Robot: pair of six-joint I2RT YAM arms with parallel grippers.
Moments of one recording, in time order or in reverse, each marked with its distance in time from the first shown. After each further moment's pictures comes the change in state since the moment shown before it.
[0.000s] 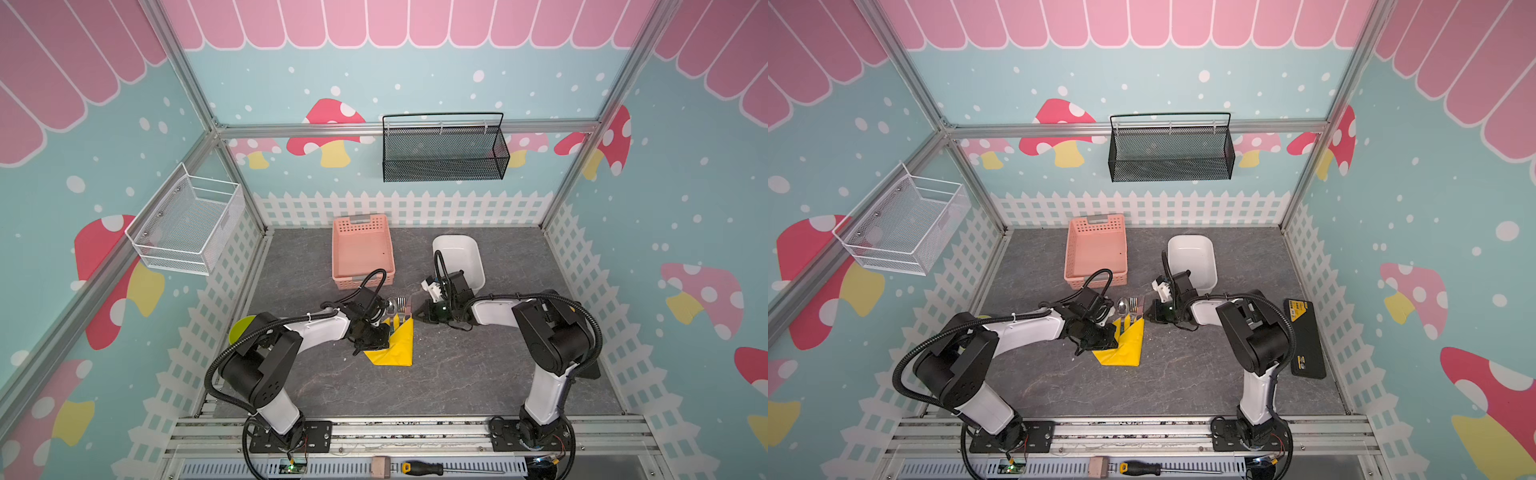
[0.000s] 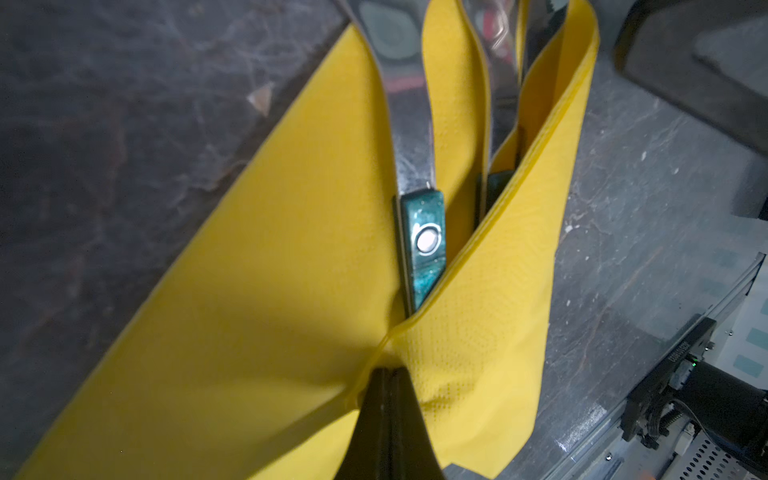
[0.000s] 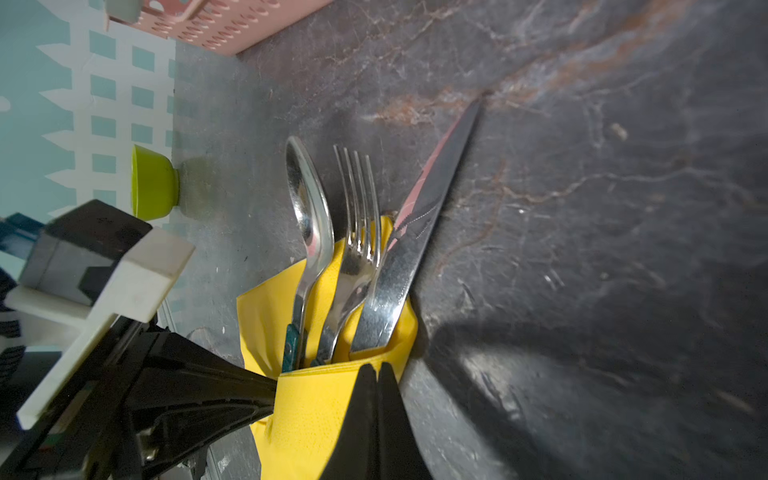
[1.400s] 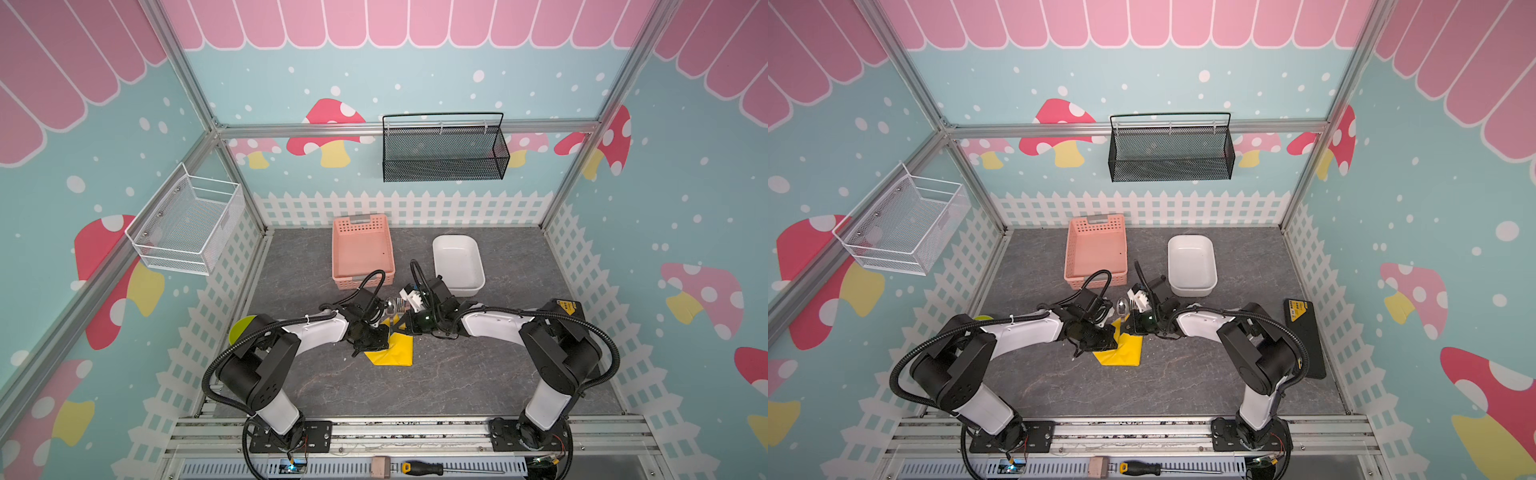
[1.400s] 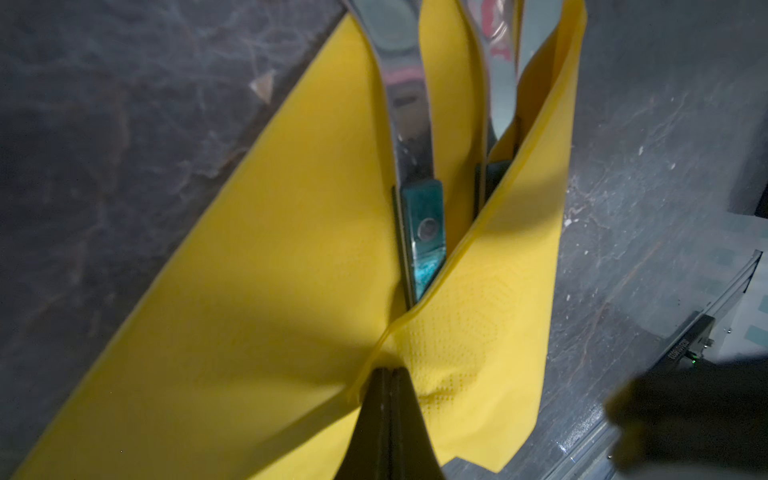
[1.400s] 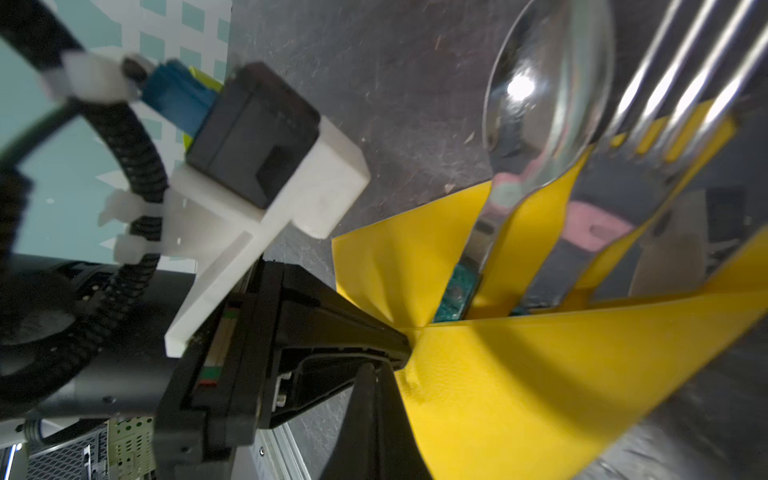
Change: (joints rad) left arm 0.000 -0.019 -0.026 0.021 0.001 -0.001; right arm 0.235 -0.113 0.013 -0.070 0.035 0.121
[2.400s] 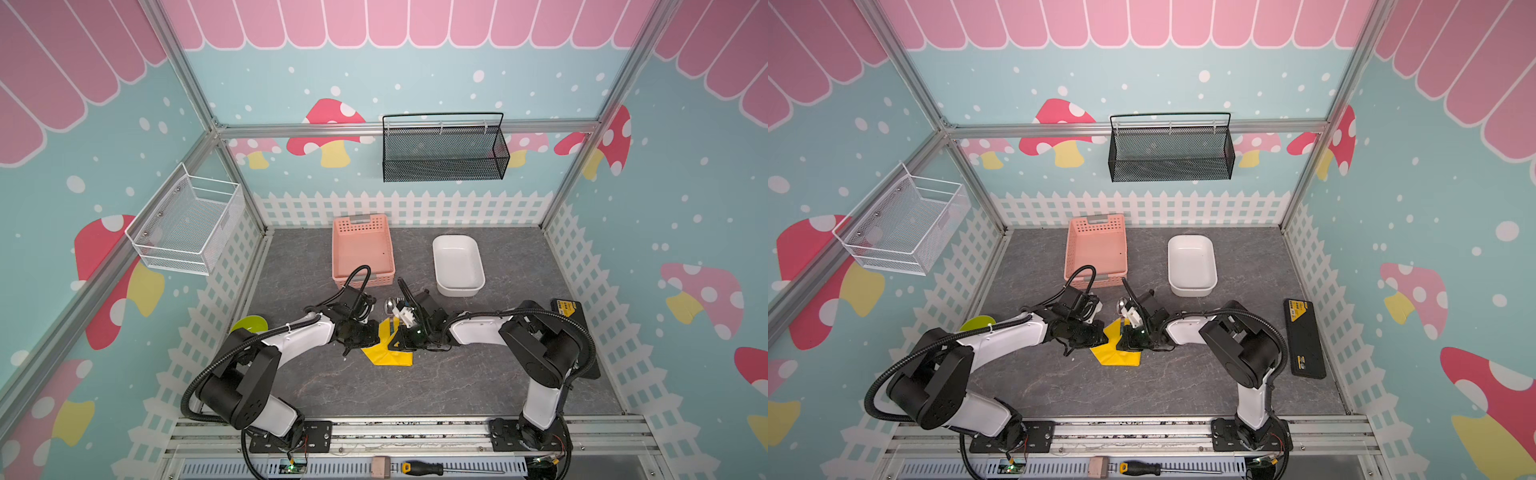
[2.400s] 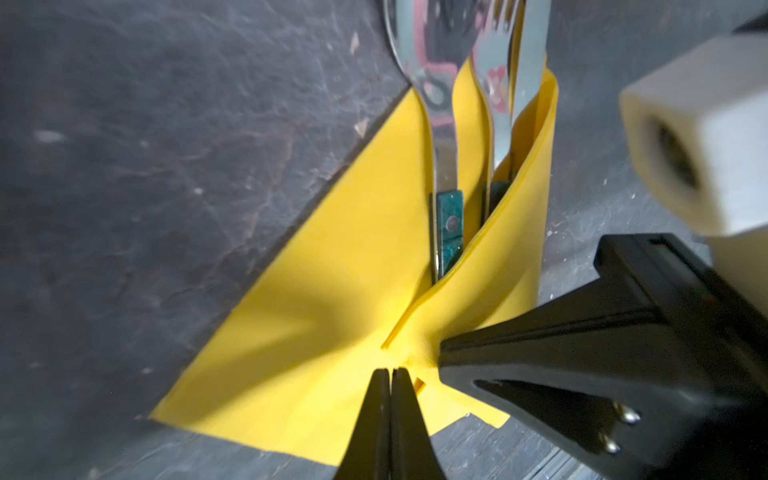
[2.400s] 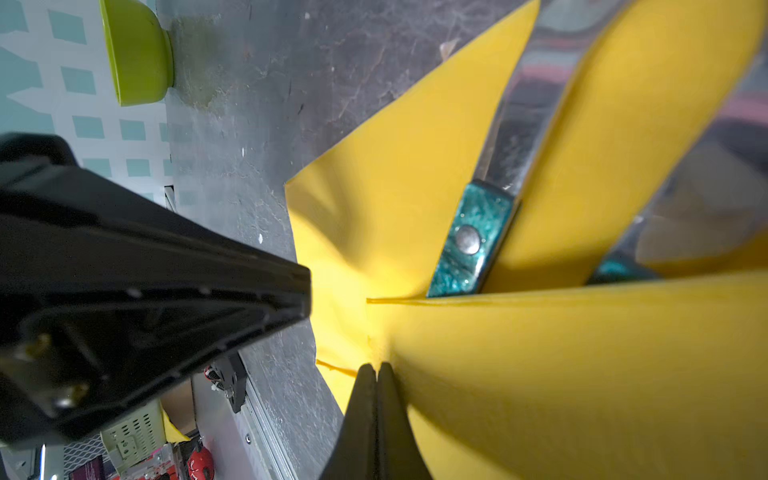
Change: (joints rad) left arm 0.096 -0.149 -0.052 -0.031 -0.019 -0.002; right arm 0.069 0.097 -0.026 0.026 0.007 0.052
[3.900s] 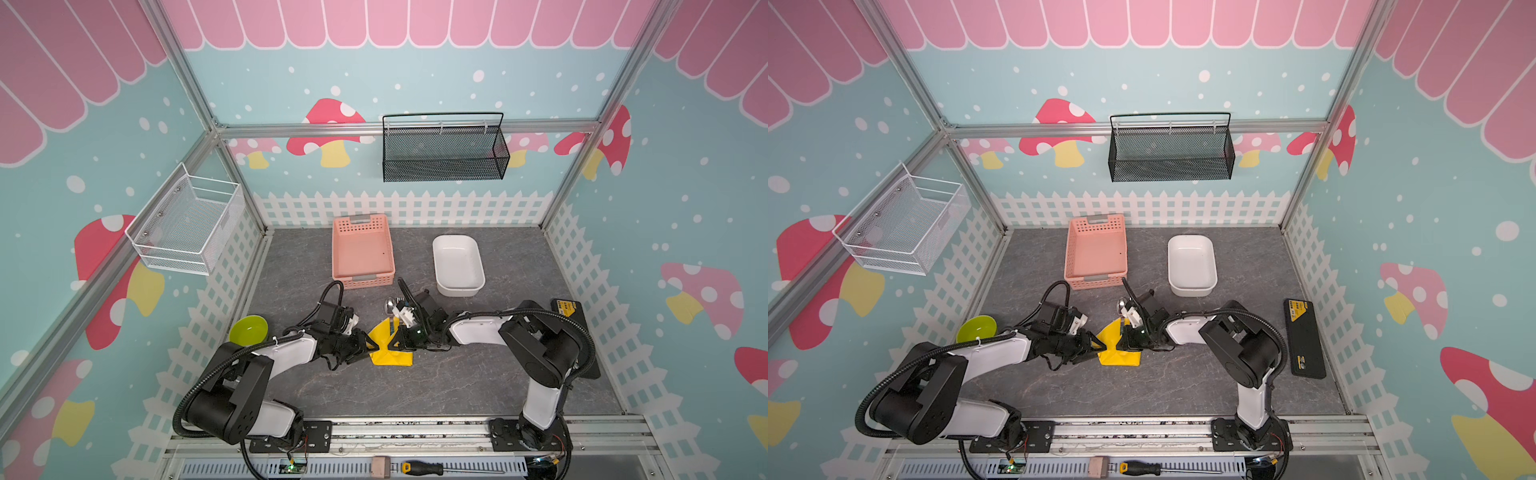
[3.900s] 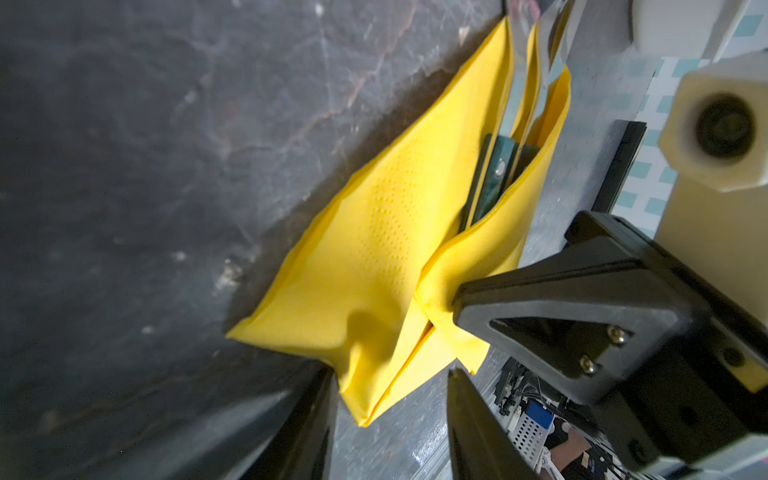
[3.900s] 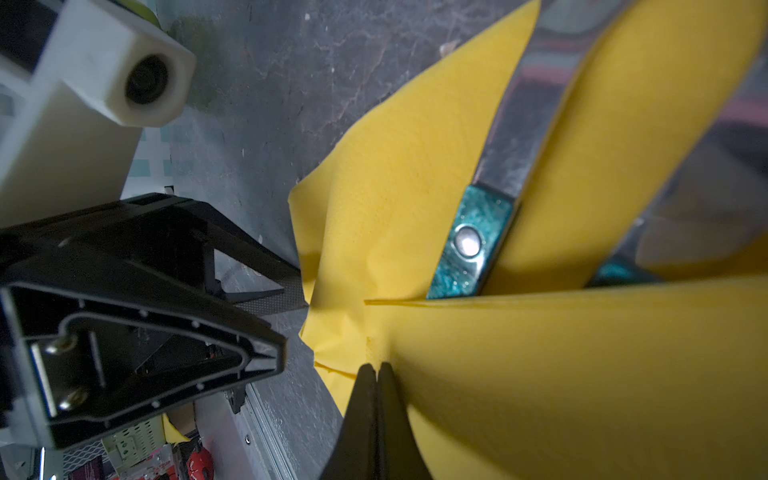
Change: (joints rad) left arm 0.128 -0.075 -0.275 0.264 0.301 -0.220; right arm 0.000 0.001 0.000 0.002 0.001 0.000
